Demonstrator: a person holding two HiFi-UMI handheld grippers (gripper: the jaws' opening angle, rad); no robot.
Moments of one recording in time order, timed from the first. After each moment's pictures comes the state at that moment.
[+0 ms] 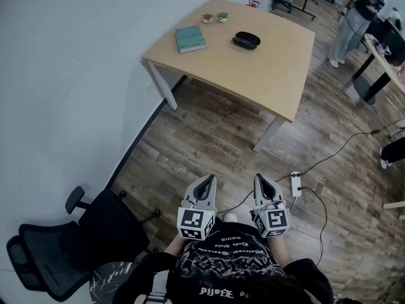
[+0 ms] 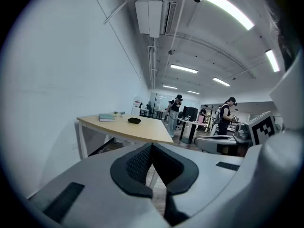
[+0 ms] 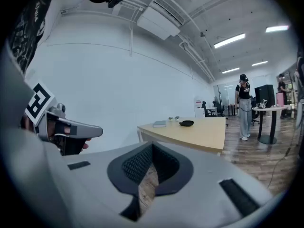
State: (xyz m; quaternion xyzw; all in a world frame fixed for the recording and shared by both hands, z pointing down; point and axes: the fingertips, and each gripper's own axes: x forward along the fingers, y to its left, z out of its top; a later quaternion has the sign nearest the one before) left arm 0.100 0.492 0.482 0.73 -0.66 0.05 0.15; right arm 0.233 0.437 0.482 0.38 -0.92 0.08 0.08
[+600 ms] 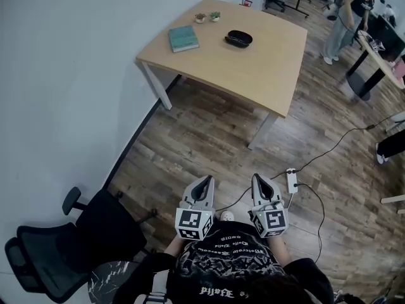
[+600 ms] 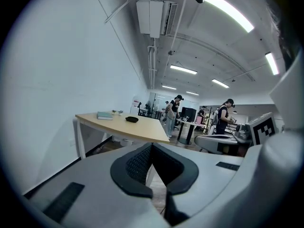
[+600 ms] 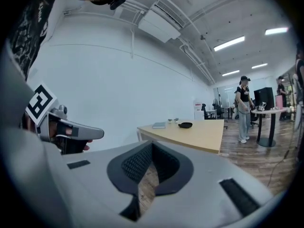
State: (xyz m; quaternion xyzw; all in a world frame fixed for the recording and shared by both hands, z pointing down) left arm 0.119 0.504 0.487 0.73 -0.66 0.04 0.16; right arm 0.252 0.452 0.479 0.38 -0.92 0.07 0.07
